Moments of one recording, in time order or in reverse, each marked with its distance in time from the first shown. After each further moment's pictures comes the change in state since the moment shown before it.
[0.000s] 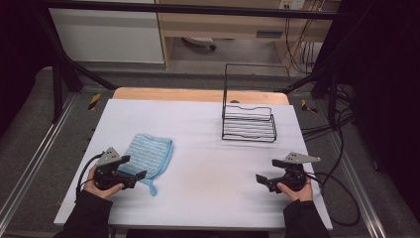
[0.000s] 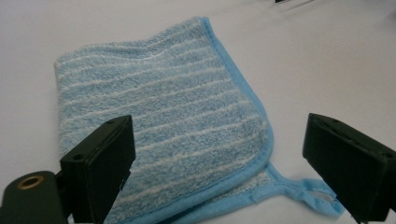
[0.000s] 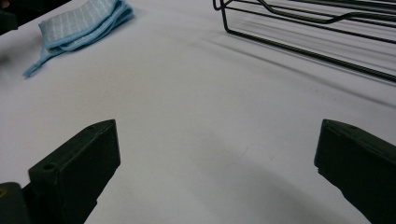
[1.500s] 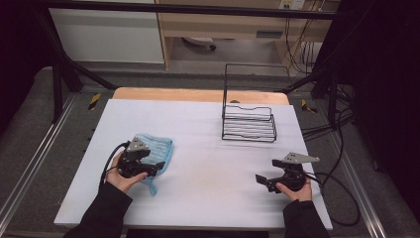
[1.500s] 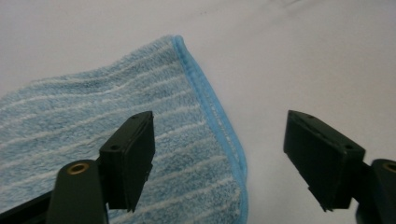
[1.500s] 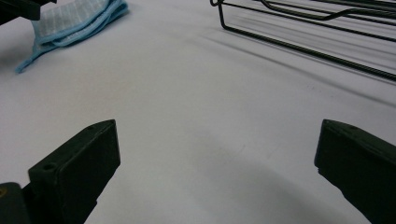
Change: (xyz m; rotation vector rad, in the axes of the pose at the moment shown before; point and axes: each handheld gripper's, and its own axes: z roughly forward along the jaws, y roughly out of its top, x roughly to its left) left arm -0.030 0.046 0.047 0.144 0.046 0.001; right arm 0.001 0.000 0.002 0.013 -0.019 -0.010
